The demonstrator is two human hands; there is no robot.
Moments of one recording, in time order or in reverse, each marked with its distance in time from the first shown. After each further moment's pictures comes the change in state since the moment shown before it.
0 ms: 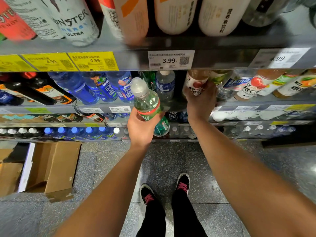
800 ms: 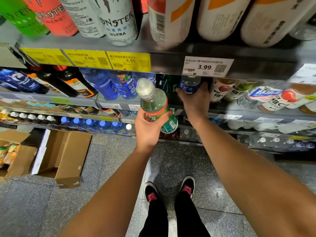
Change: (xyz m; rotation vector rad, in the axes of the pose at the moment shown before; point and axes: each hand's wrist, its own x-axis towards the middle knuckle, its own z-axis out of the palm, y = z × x) left_hand 0.010 0.003 -0.033 -0.125 0.035 -0.004; right_hand -0.021 -0.046 0.046 0.100 -0.257 -0.076
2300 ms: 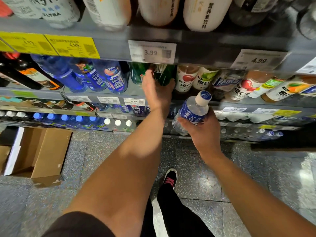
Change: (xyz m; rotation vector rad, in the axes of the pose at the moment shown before) left_hand 0.034 -0.004 0.156 0.355 0.223 0.279; right_hand -0.064 0.059 -0.148 0.106 -0.183 0.157
